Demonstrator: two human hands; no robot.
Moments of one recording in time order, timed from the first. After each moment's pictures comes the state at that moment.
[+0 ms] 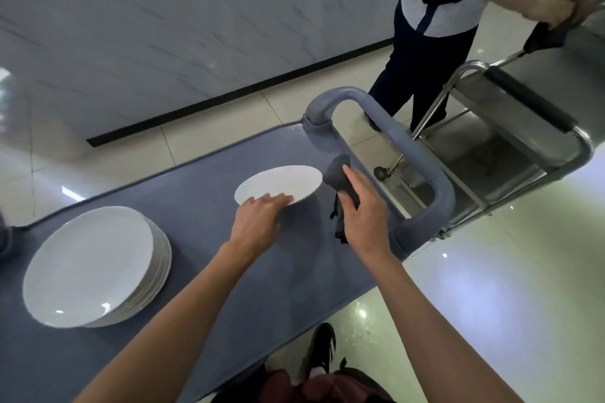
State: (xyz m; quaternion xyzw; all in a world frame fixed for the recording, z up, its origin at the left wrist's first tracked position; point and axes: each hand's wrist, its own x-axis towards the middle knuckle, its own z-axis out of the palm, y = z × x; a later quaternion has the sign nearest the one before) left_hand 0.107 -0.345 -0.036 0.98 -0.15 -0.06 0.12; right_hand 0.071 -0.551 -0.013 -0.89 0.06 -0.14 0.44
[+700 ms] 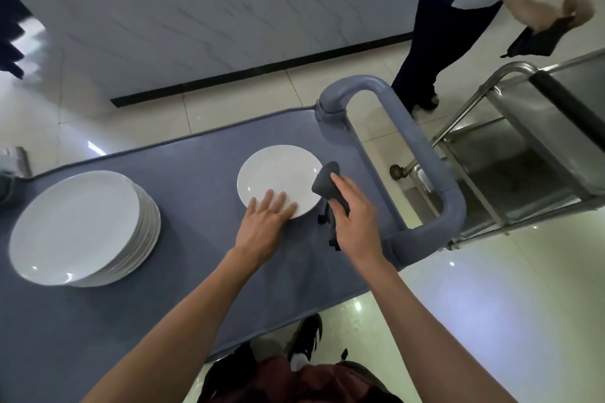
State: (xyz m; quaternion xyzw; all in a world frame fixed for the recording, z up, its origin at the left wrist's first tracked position) left_hand 0.091 -0.371 -0.106 0.98 -0.16 -0.12 0.04; right_hand 0.084 -0.573 -0.052 -0.89 -0.03 -0.07 0.45
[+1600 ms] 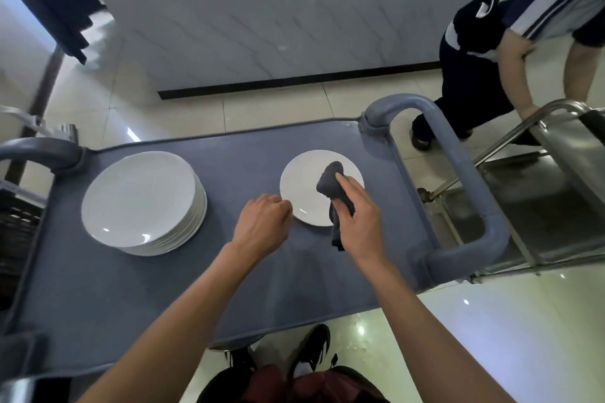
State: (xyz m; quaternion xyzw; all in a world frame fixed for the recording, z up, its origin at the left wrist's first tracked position) left_hand 0.063 -0.317 -0.068 0.99 -0.05 0.02 0.16; right_hand 0.083 -0.518 -0.039 -0.87 -0.07 -0.04 0.48
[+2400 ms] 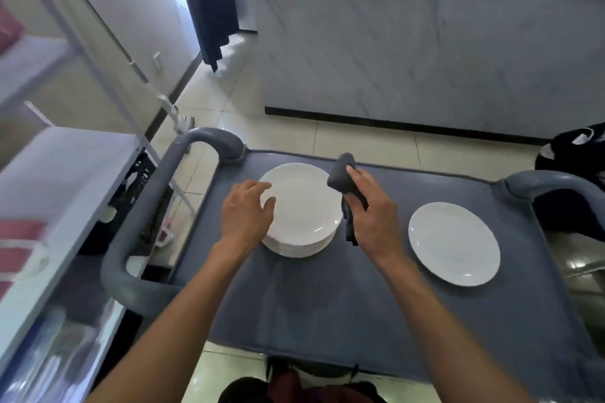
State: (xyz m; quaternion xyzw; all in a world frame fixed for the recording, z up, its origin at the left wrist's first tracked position) left_hand -0.036 -0.056 -0.017 0.91 0.29 0.14 0.25; right_hand 0.062 -0.269 0.010 -0.83 -0.26 -0.03 0.49
